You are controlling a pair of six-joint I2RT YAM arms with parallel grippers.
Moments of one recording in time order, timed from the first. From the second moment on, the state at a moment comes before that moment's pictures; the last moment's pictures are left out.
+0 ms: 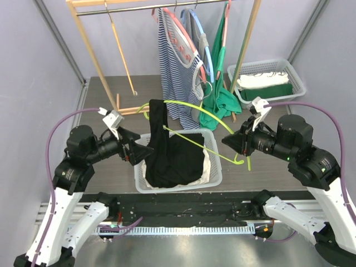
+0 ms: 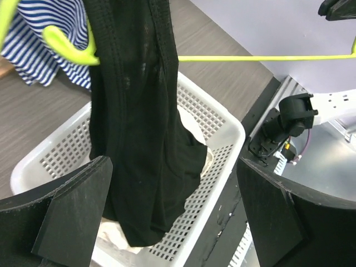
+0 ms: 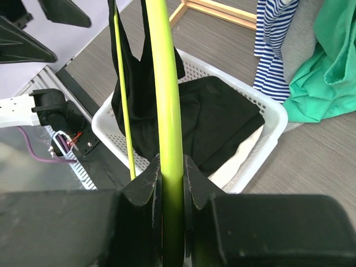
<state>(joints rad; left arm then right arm) -0.29 0.65 0.97 -0.58 0.67 -0.20 0.59 0.79 1.32 -0.87 -0.28 0.19</state>
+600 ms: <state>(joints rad) -0.47 0.80 1.01 -0.46 0.47 -0.12 0.59 0.79 1.30 -0.84 -0.35 0.21</state>
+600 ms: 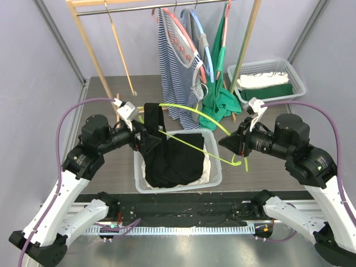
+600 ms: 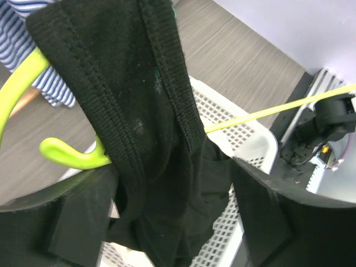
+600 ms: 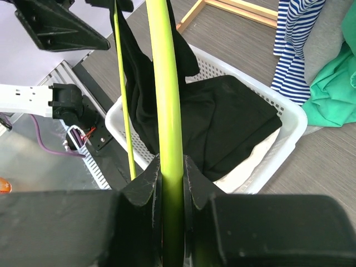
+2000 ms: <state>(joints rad) -0.49 1.02 1.49 -0.52 0.78 -0.13 0.59 0.60 1.53 -1.10 -0.13 0.18</state>
